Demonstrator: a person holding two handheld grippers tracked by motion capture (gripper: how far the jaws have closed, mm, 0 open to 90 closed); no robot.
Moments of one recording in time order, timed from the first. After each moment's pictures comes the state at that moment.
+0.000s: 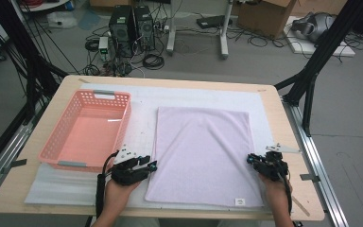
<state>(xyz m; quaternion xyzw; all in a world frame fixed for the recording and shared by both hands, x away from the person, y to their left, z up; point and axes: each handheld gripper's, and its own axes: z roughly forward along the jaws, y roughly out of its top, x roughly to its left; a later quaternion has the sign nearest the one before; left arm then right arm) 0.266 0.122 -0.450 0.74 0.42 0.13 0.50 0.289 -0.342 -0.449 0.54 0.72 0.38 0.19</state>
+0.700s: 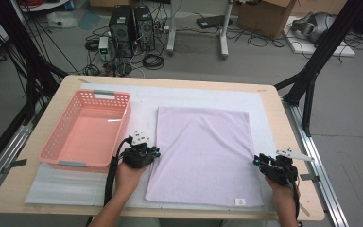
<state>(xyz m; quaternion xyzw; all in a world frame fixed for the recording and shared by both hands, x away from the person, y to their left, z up) 0.316 0.094 -0.449 0.77 0.45 0.17 0.41 0.268 -0.359 -0.440 0.54 0.70 0.41 0.21</state>
